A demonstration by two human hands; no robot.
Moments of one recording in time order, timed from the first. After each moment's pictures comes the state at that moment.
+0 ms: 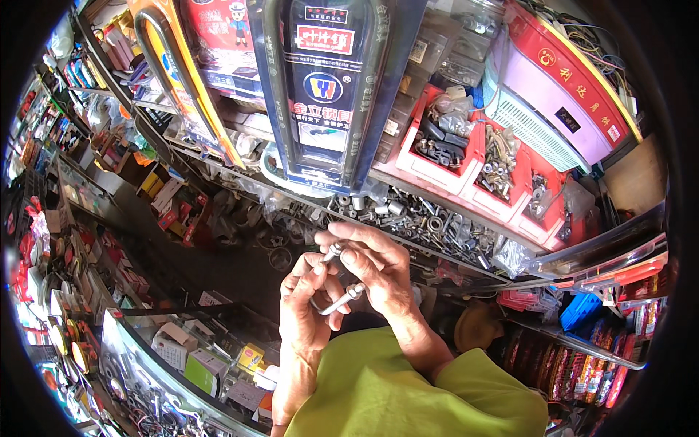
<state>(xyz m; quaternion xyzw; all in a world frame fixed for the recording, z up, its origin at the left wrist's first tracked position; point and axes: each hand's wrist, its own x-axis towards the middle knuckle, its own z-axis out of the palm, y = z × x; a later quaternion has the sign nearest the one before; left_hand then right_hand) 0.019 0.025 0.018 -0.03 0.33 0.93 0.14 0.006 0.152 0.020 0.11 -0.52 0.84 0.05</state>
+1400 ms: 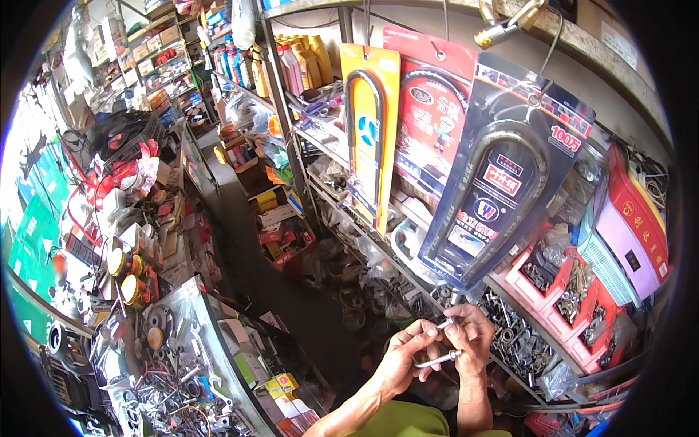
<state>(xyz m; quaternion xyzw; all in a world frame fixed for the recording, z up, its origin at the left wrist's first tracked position) 0.022 0.015 0.020 -0.06 0.30 0.93 0.18 -0.009 0.152 0.028 0.12 -0.60 0.79 0.03</state>
